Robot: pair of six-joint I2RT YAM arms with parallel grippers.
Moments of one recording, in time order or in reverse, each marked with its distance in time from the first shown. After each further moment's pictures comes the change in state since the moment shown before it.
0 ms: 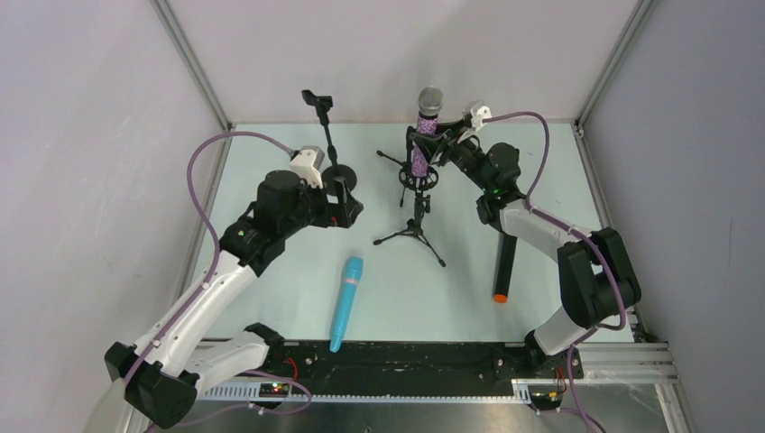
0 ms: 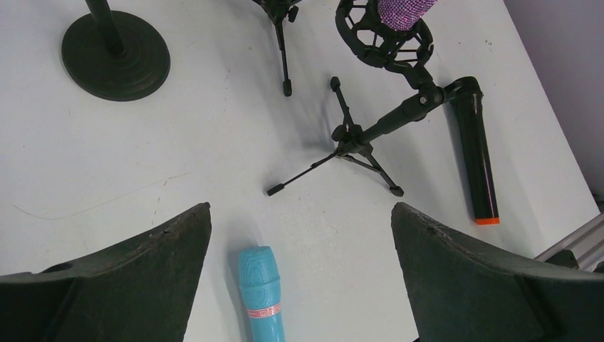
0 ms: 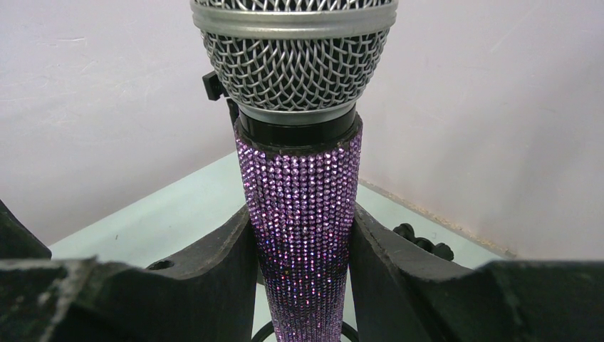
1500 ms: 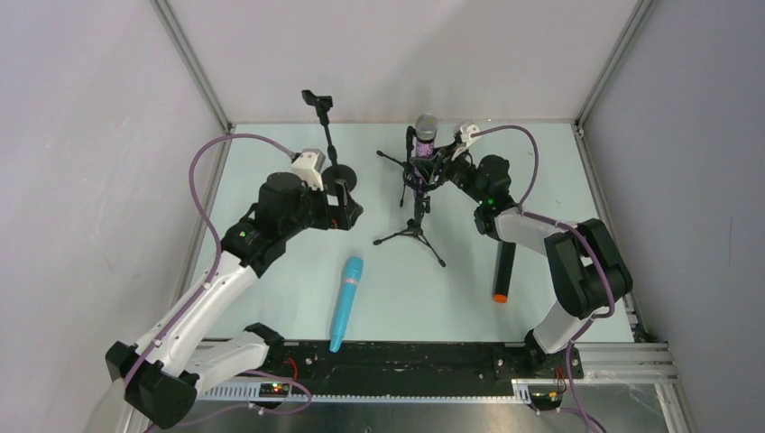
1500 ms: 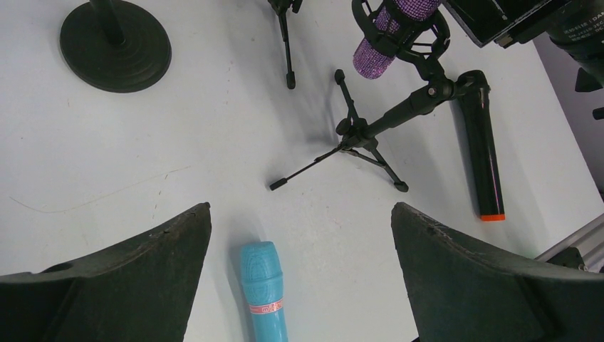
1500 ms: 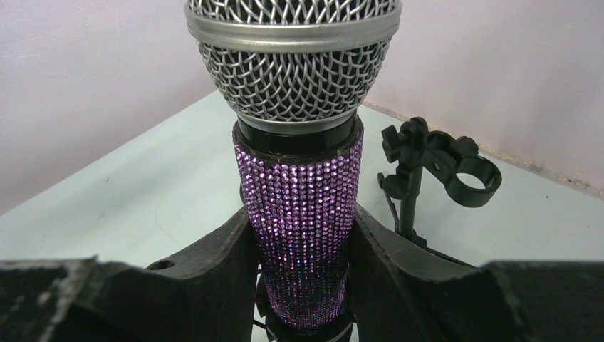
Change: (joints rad) left arm 0.000 -0.002 -0.019 0.000 -0.002 0.000; right arm 0.000 0.069 -0.100 -0.011 -0.019 -0.002
